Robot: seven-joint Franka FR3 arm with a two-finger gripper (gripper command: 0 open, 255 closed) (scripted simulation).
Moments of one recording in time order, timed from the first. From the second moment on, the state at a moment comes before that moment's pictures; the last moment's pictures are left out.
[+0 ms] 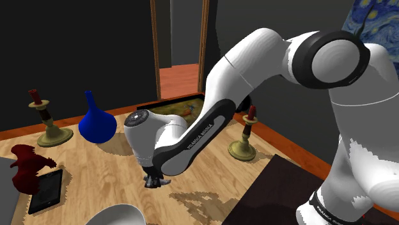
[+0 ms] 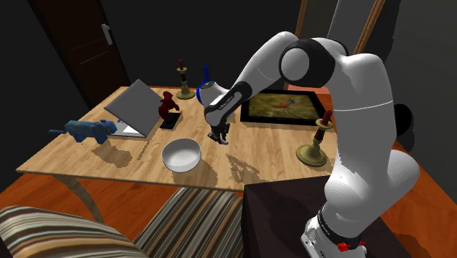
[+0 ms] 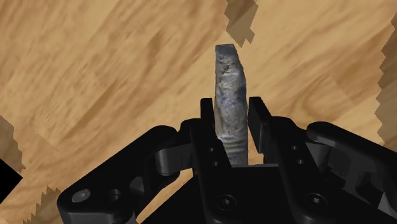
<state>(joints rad) 0.35 0.58 0.28 -1.89 -0.44 2.34 0.31</state>
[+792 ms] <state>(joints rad) 0.32 0.47 0.31 -1.89 -0.38 2.23 0.26</state>
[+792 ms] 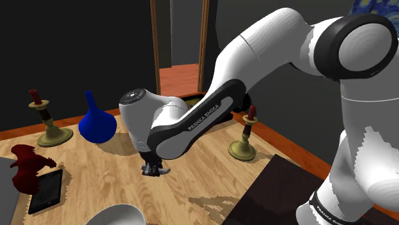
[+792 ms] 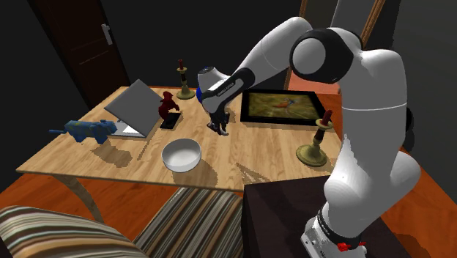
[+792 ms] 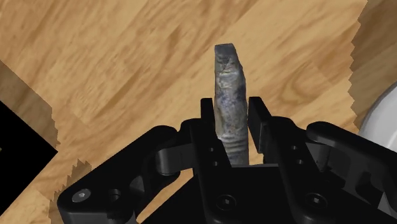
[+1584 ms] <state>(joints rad) 0.37 0.43 0.35 -1.82 -0.35 2.12 0.29</state>
